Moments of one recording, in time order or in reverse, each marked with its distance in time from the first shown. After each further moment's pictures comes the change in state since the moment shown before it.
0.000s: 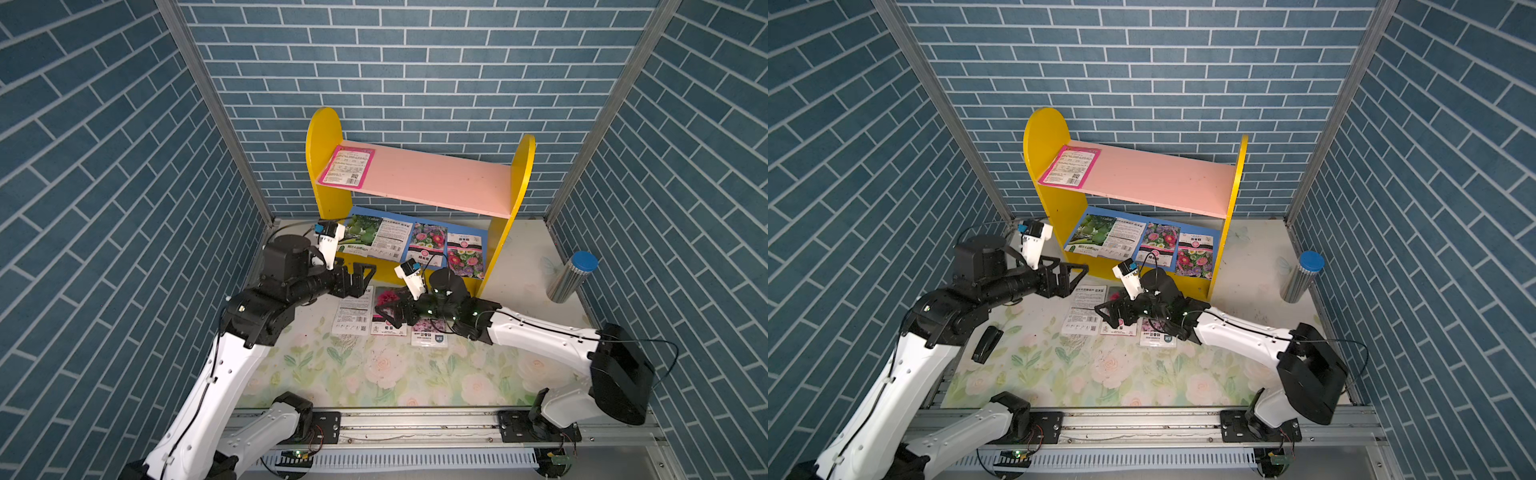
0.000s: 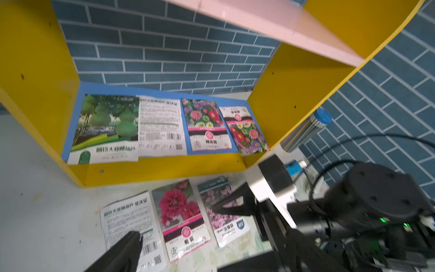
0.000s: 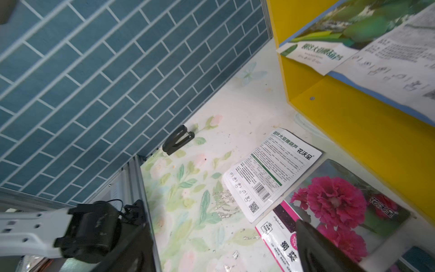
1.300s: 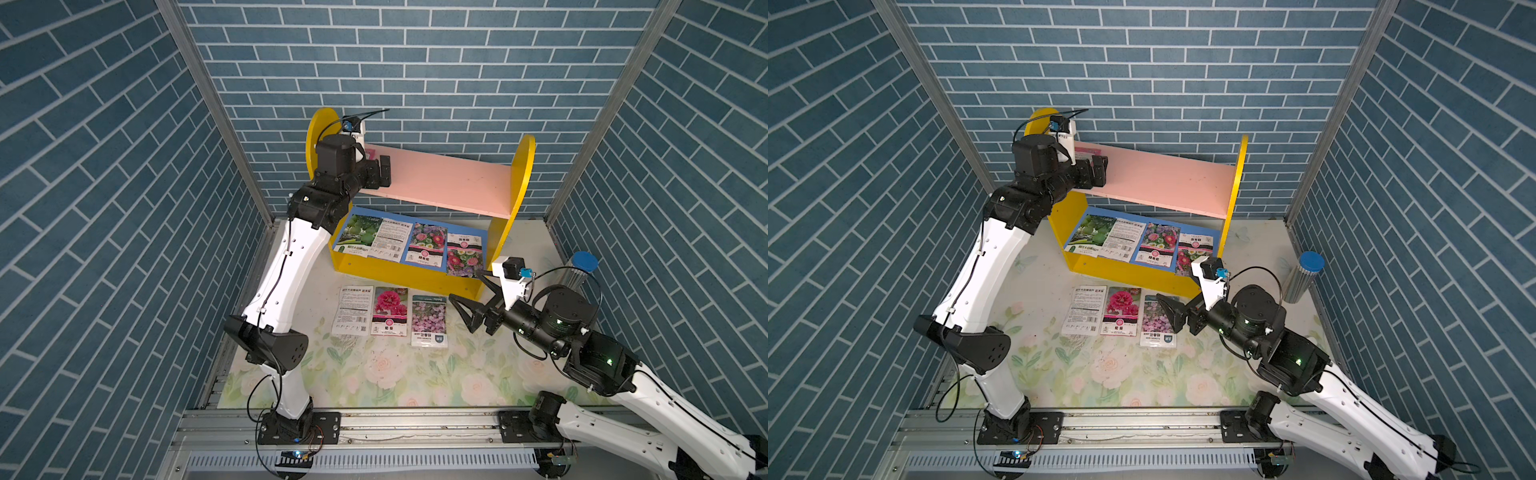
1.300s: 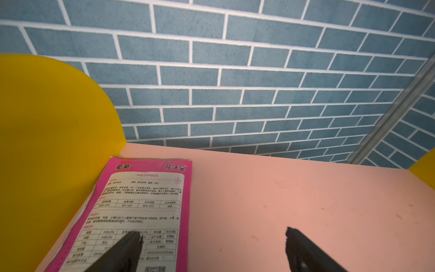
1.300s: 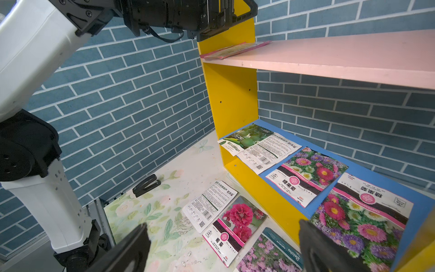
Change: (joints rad) left arm -0.010 0.787 0.910 0.117 -0.439 0.109; right arm 0.001 -0.686 0.016 -0.463 0.355 -0.196
